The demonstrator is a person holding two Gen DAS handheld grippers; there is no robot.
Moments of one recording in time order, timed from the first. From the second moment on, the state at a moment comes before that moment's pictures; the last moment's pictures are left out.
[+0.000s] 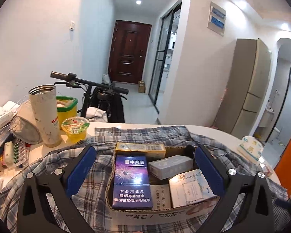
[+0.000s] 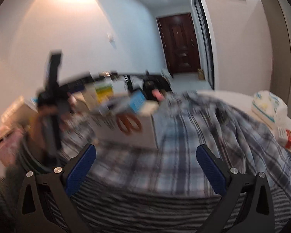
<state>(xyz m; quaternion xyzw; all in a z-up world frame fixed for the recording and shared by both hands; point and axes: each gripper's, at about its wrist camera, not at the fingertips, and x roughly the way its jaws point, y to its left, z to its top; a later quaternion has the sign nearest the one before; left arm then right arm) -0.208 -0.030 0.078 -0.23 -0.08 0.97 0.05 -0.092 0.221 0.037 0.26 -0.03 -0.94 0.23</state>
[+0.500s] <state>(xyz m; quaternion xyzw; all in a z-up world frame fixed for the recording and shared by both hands) -0.189 0.016 0.084 -0.22 0.01 0.97 0.07 -0.098 0.211 0.005 0.31 0.03 -0.92 0.24</state>
